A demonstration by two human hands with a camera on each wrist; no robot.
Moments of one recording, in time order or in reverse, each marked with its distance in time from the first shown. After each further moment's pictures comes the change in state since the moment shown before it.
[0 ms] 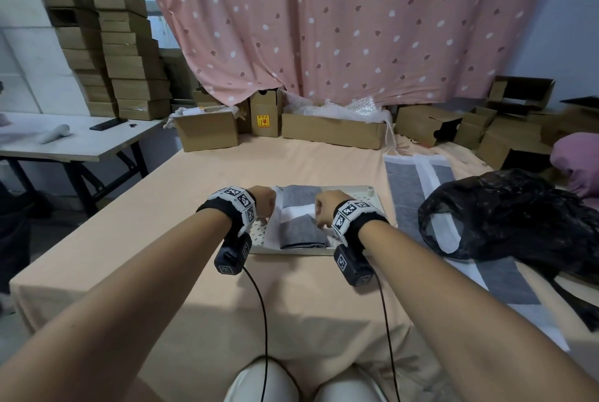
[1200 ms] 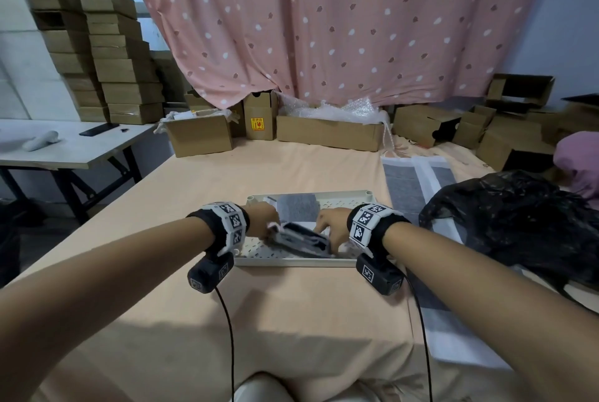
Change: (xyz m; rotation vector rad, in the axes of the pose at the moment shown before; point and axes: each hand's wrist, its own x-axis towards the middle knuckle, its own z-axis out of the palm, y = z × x) left_hand 0.012 0.004 0.015 0.309 -0.042 0.248; right_hand 0.011 0.024 -0.003 -0.247 -0.355 -0.231
